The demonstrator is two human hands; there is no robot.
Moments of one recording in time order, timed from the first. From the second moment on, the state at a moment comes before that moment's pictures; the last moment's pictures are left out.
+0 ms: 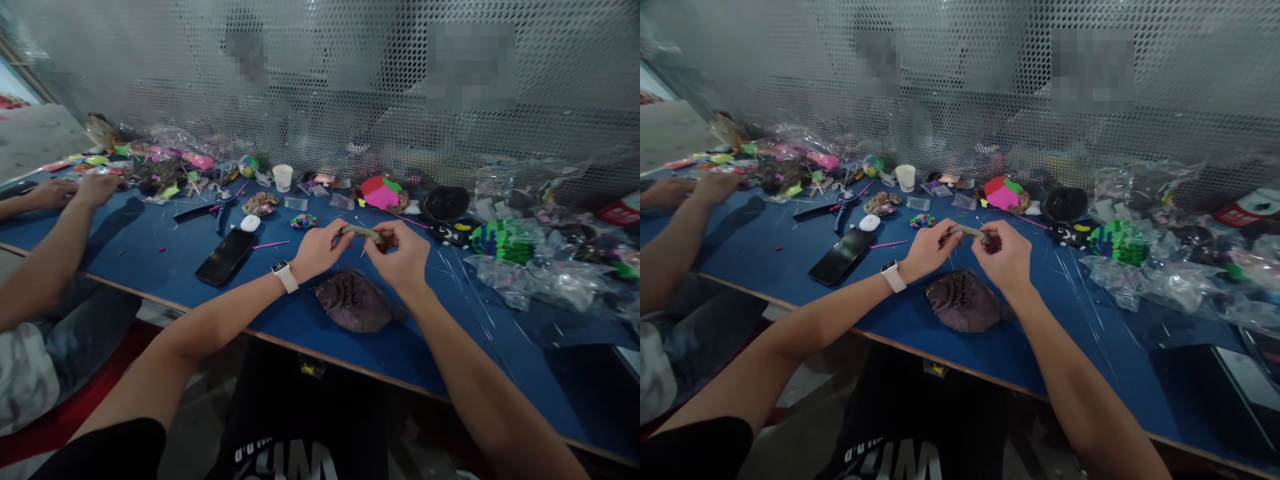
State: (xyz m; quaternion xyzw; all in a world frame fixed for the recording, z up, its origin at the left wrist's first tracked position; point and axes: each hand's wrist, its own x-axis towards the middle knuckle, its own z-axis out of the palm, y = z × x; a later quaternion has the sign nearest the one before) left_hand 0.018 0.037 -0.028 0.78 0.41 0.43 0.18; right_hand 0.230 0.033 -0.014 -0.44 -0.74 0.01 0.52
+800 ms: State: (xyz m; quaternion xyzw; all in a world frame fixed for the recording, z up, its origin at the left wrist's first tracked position) left_hand -0.005 0.054 -0.028 0.89 0.34 0.31 0.07; right_hand 0.227 0.029 -0.008 -0.39 -0.79 0.12 0.46
